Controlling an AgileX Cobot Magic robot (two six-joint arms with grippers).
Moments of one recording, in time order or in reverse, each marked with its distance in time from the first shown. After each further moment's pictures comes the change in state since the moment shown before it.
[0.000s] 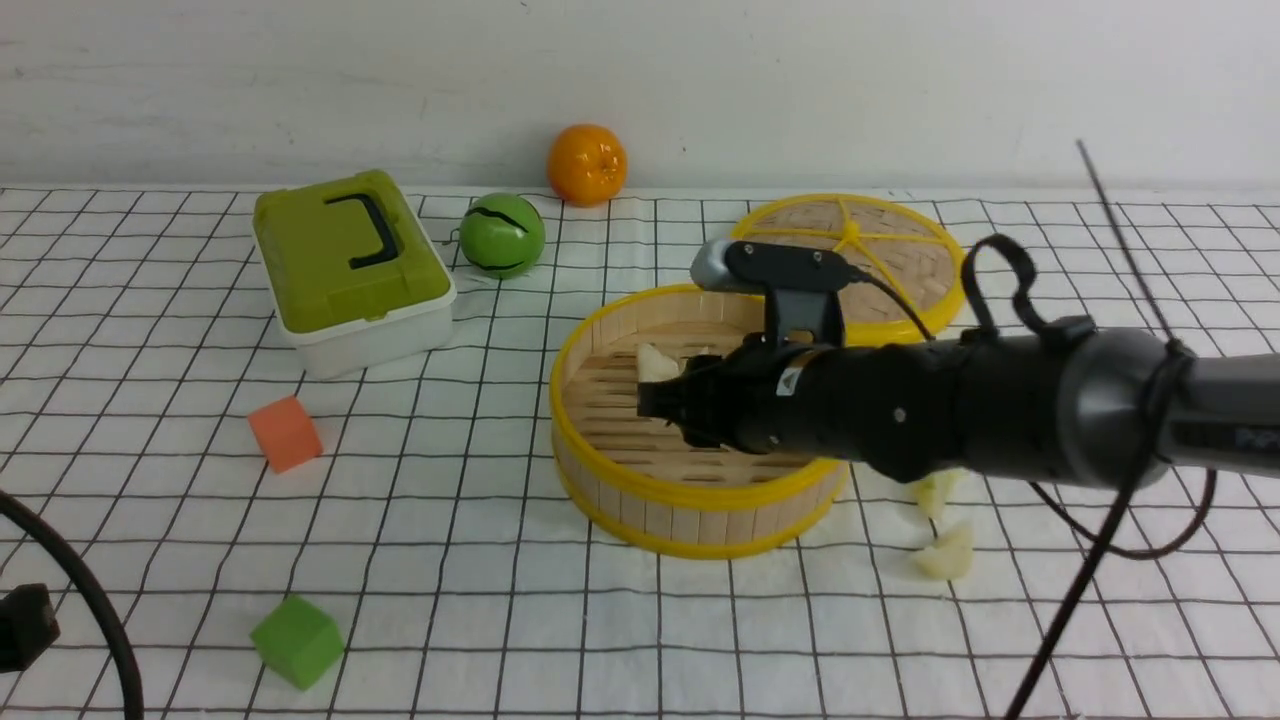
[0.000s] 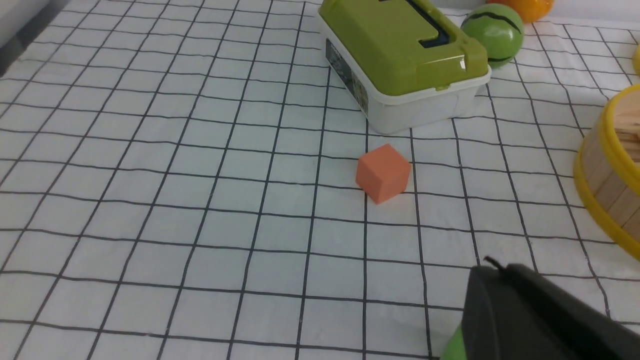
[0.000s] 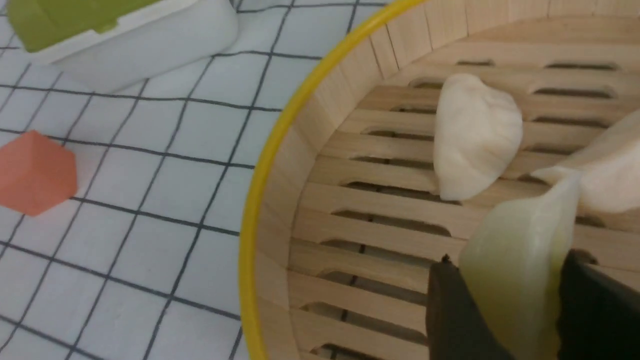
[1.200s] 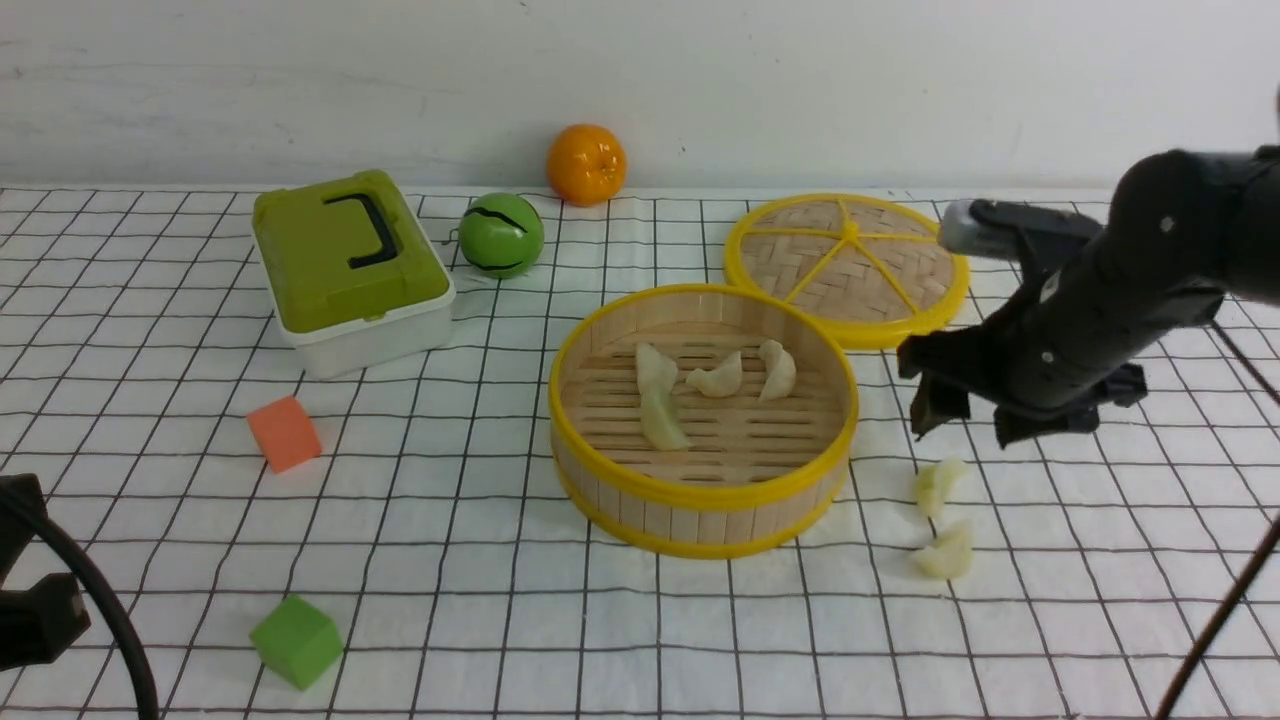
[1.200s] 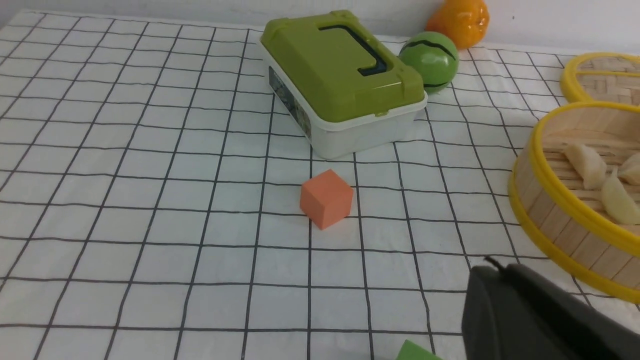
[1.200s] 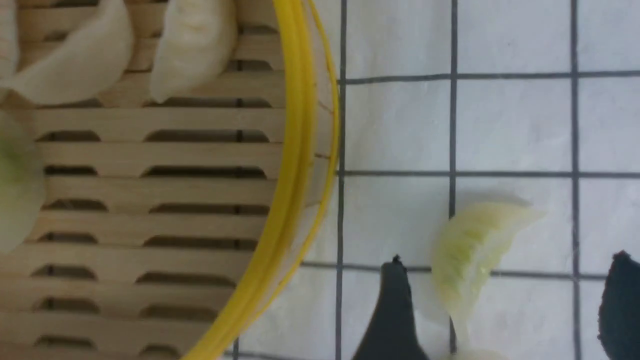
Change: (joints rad) right arm -0.358 -0.101 -0.108 -0.162 0.685 0.045; left arm 0.000 -0.001 0.000 -0.001 -0.114 -0.004
